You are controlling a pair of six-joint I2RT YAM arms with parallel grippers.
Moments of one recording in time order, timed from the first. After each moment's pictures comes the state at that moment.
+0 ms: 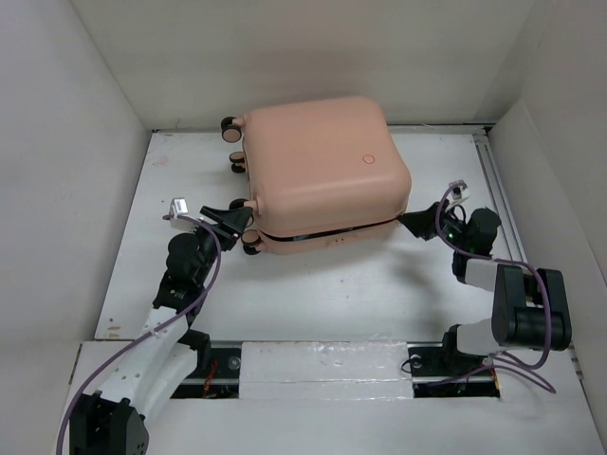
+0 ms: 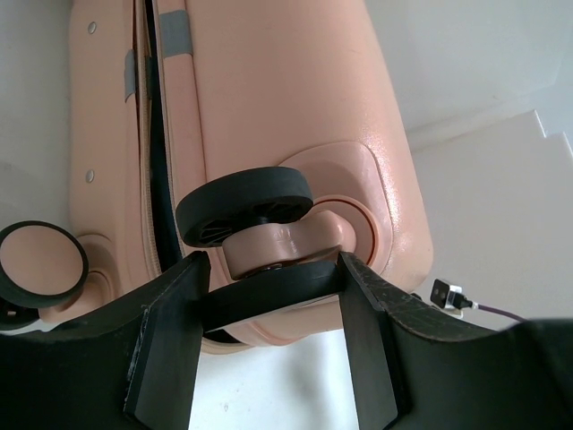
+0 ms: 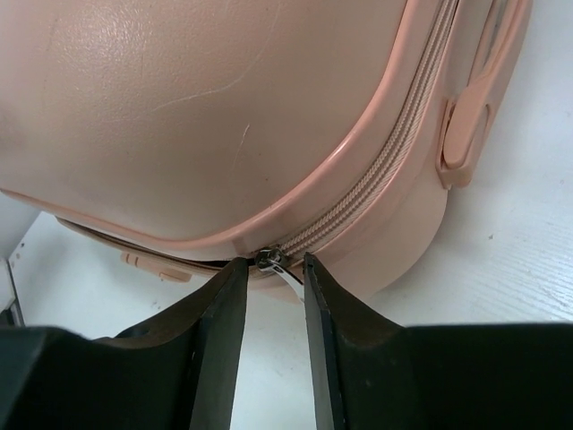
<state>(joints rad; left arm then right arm) -0.25 0.69 0.34 0.28 0.05 -1.09 -0.15 1.41 0.40 0.89 -0.89 0.47</state>
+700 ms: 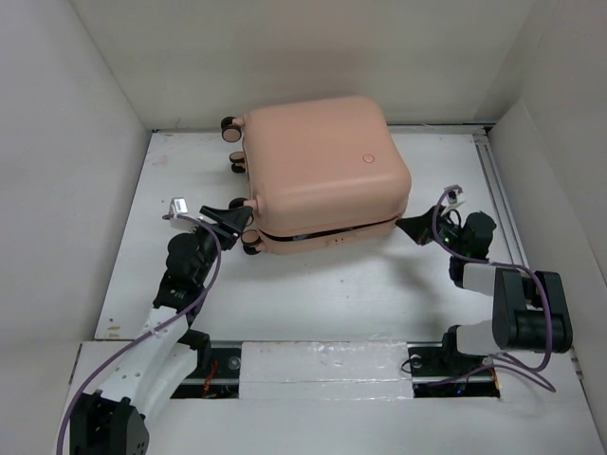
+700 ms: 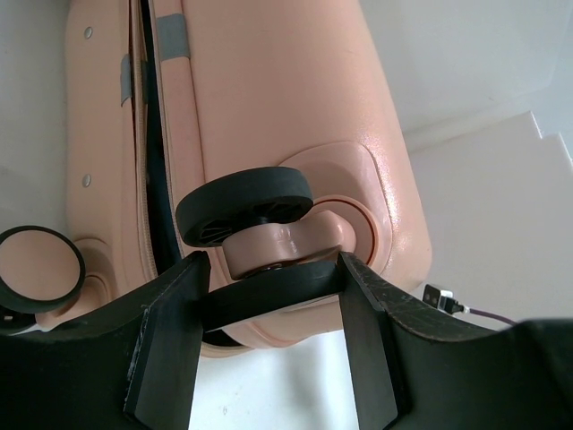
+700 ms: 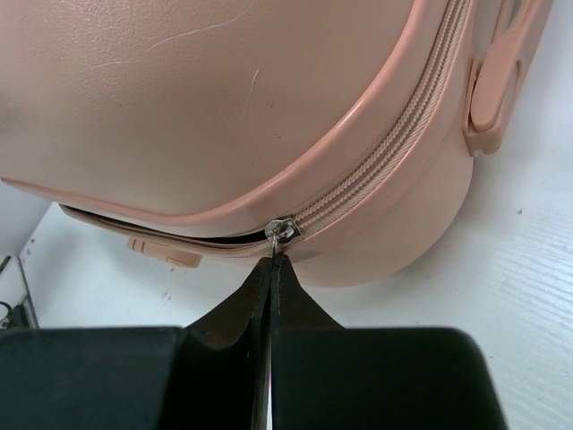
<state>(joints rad) -0.25 0.70 0.34 0.29 0.06 -1.09 -0.11 1.39 0.35 0.90 -0.87 0.50</state>
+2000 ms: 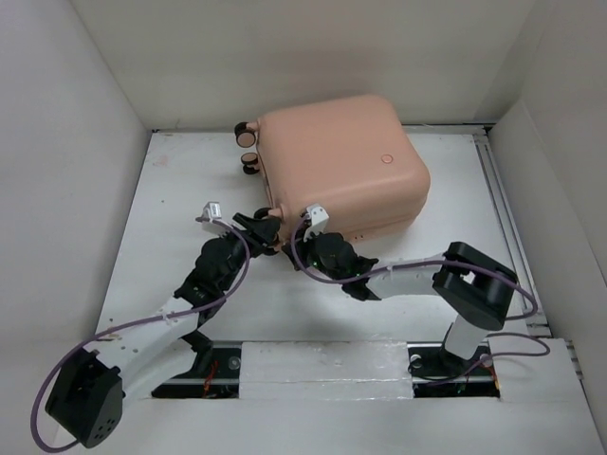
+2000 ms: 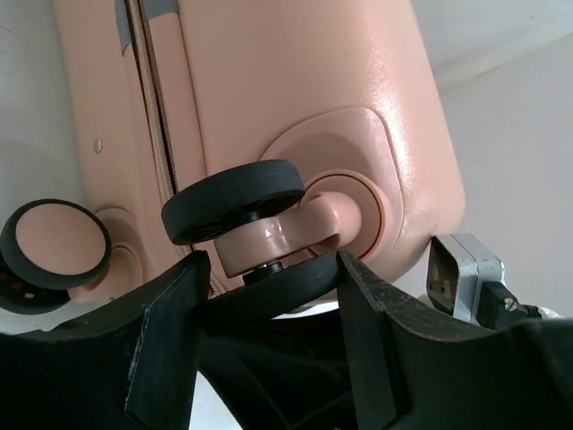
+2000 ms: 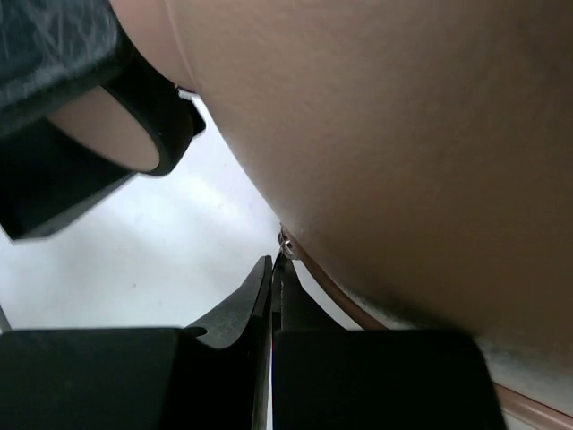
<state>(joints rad) -0.59 0.84 0.31 0.42 -0.18 -1.05 1.04 1.70 0.80 0.66 0.19 0.44</state>
